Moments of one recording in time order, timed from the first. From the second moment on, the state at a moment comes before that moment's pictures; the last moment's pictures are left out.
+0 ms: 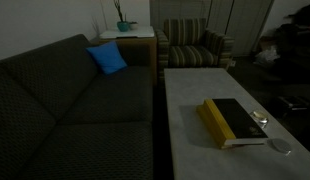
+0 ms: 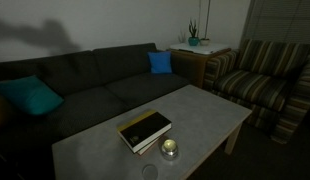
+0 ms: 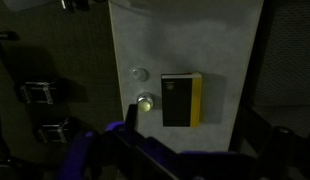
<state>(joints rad) 0.08 -0.87 0.30 -2.83 0.09 2.12 0.44</state>
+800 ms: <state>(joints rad) 0.06 -0.81 0.30 -2.79 -0.02 2.13 0.44</state>
